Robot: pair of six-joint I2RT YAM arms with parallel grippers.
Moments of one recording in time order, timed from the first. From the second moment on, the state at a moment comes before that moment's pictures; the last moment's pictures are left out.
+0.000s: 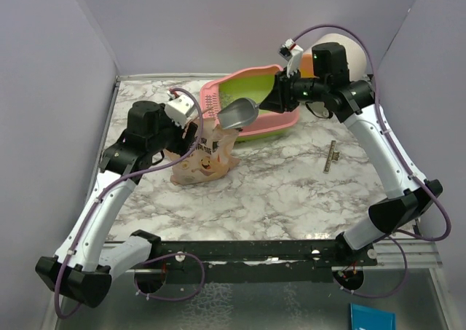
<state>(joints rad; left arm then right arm) -0.34 1.00 1.17 -0.66 0.17 0.20 0.43 1.57 1.83 -0.75 -0.58 0.08</state>
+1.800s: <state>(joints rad) -0.35 0.72 0.87 -0.54 0.30 0.09 0.65 1.55 1.78 -0.88 -0.33 0.00</state>
